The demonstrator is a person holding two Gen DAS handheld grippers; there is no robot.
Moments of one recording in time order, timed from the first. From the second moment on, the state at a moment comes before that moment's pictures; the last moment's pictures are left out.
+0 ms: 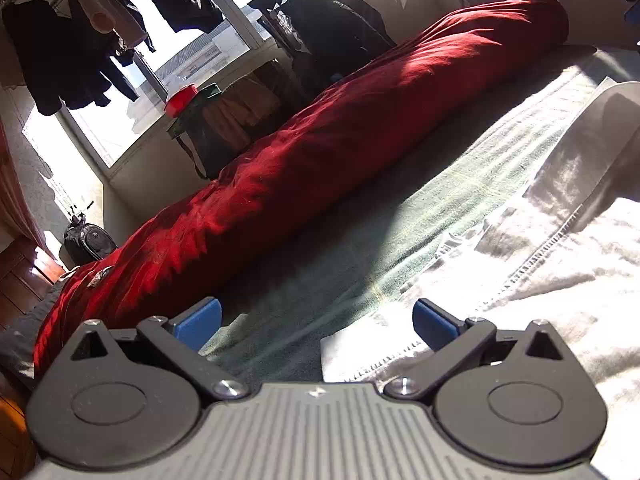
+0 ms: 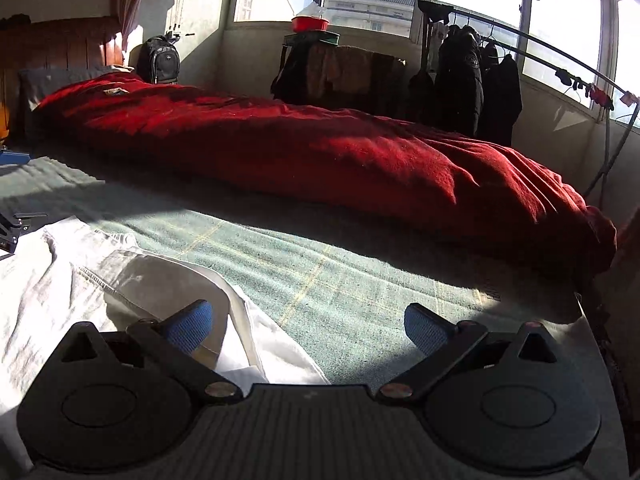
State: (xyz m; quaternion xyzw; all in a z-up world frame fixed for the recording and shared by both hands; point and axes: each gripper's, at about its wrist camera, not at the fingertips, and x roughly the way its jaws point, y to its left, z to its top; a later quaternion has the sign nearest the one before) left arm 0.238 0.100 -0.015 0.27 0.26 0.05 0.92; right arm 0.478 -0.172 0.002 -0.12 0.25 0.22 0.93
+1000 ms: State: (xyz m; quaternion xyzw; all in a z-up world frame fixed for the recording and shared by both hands) left arm 0.203 0.075 -0.021 0.23 0.35 0.01 0.91; right arm 0.475 -0.197 -0.042 -0.09 0.33 0.17 0.92
